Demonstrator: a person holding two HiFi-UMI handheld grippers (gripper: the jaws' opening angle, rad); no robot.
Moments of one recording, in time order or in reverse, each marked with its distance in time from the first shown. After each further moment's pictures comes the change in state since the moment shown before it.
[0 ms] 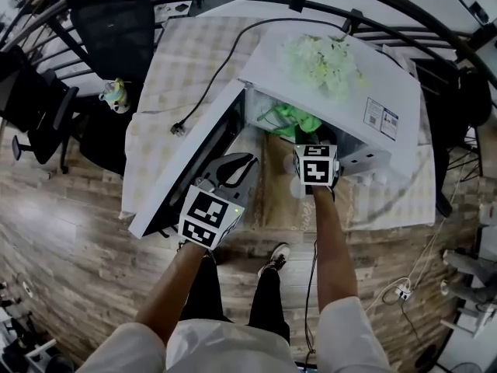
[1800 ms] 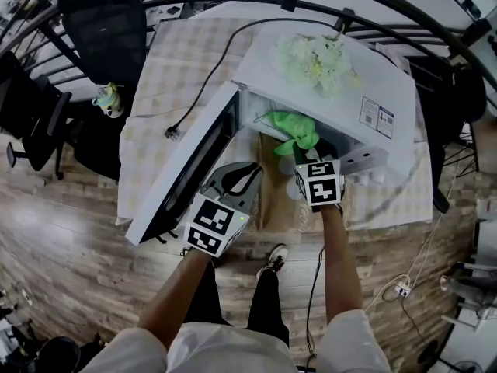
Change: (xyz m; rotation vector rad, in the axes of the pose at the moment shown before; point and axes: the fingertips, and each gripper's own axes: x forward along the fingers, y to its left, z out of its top) left arm 0.009 -0.019 -0.009 -0.025 0.008 -0.050; right arm -0.038 0.012 -0.017 -0.077 0.048 0.090
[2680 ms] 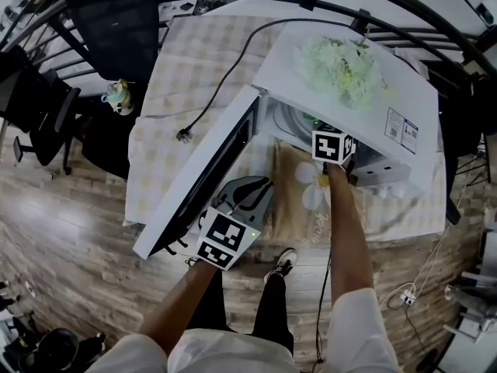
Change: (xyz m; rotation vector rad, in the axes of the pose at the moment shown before) left arm 0.003 0.008 -0.030 0.017 0.060 -0.013; right arm 0.088 -0.085 0.043 0.027 -0.012 -0.355
